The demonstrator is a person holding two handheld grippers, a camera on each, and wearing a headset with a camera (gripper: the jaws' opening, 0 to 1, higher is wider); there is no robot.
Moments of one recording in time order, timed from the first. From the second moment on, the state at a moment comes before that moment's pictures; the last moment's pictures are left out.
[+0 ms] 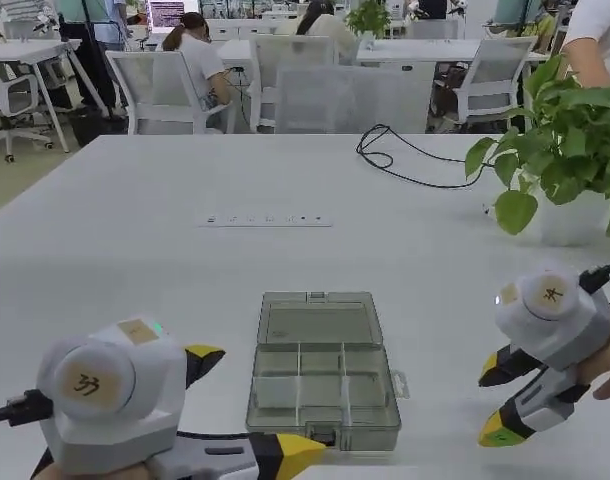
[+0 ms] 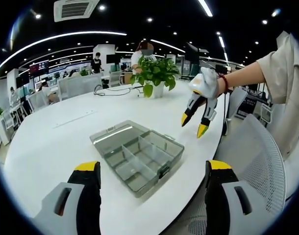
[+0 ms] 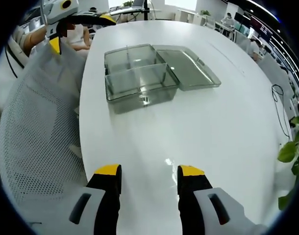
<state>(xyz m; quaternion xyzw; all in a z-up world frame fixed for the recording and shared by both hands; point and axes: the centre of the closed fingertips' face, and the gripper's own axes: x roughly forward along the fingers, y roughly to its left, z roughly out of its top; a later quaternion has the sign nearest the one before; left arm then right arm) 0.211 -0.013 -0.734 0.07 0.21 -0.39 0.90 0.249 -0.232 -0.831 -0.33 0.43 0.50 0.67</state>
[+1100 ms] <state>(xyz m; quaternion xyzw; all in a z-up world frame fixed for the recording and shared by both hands) 0.213 -0.005 -0.735 0.07 0.21 -0.37 0.90 0.256 -0.257 -0.855 -0.37 0.44 0.52 0.63</state>
